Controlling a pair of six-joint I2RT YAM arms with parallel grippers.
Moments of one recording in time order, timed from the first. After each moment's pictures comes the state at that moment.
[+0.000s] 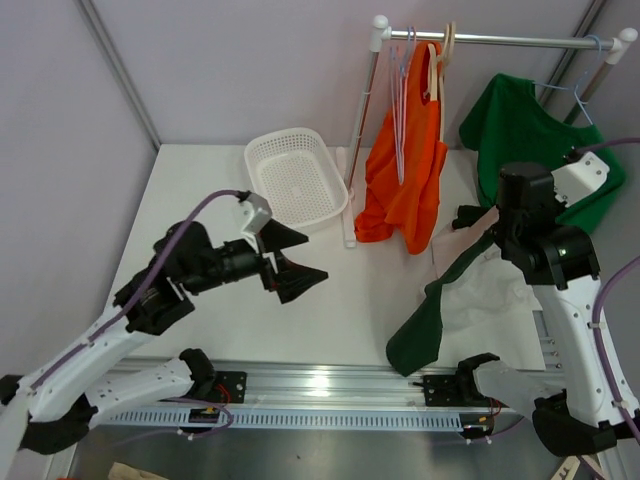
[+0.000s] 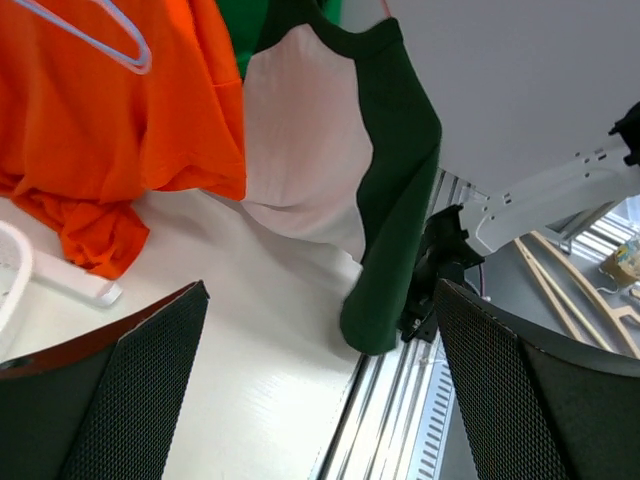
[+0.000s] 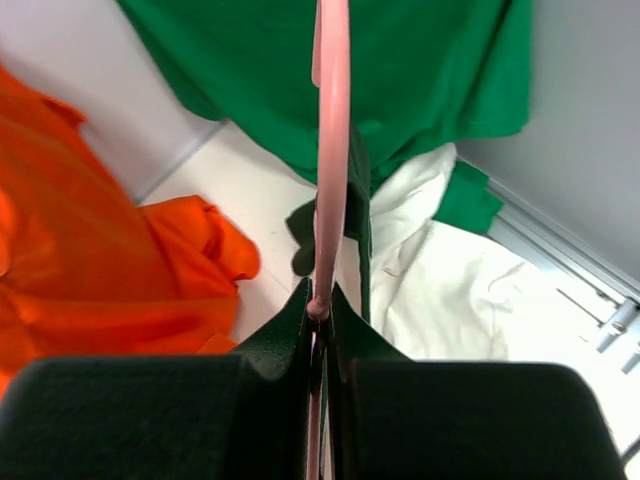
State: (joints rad) left arm -0.83 0.78 1.10 -0.34 0.35 -0.26; right arm 0.31 1.03 1.51 -0.97 0.89 0.70
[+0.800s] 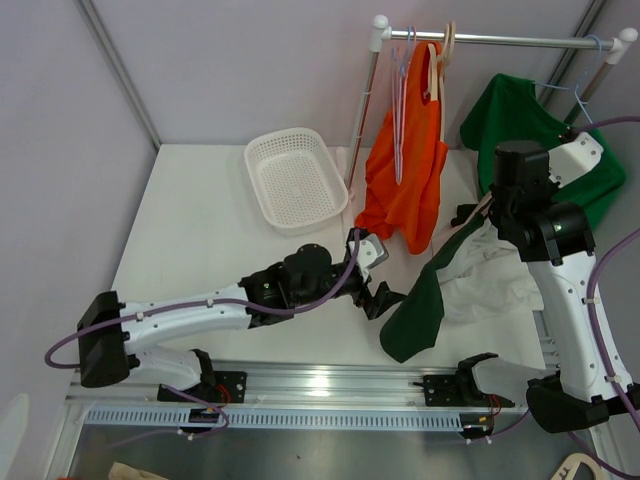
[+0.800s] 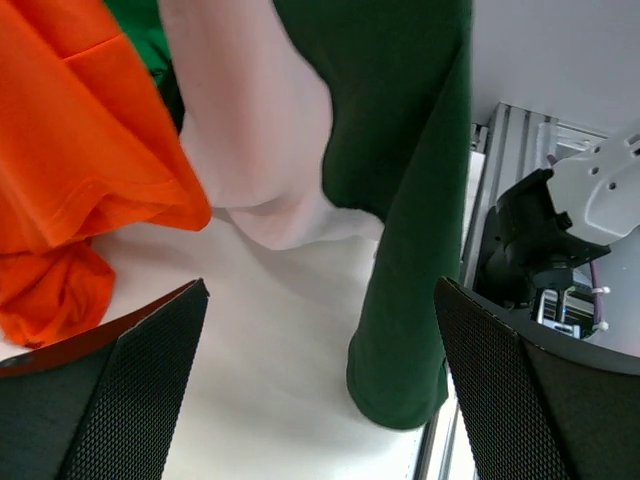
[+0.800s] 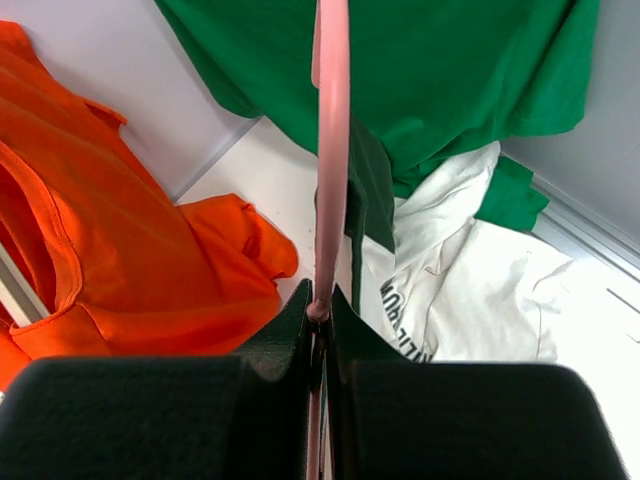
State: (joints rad) left arm -1.18 1.29 0.98 0.17 0.04 -0.04; right arm 0.31 1.18 1.67 -1.02 0.85 0.76
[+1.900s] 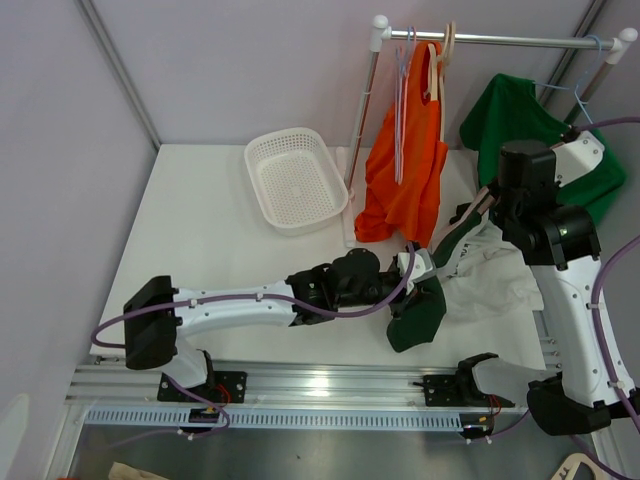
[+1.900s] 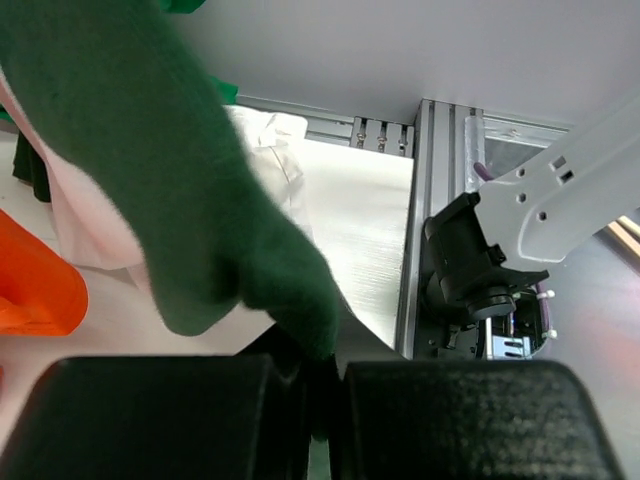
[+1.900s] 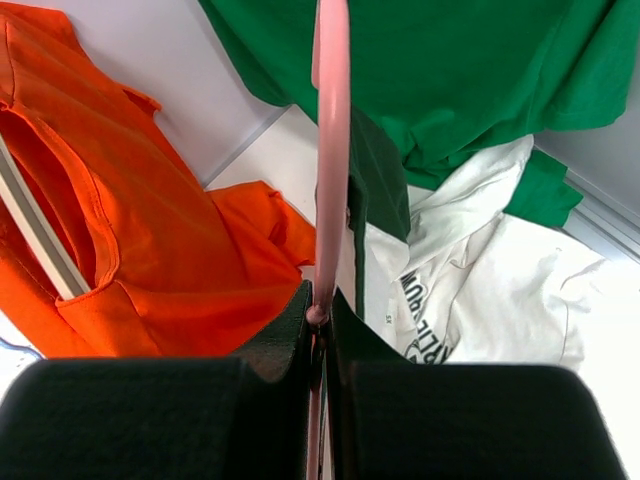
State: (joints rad) left arm -1.27 1.57 1.19 0.21 0.14 -0.04; right arm 0.31 1.16 1.69 -1.01 0.79 0.76
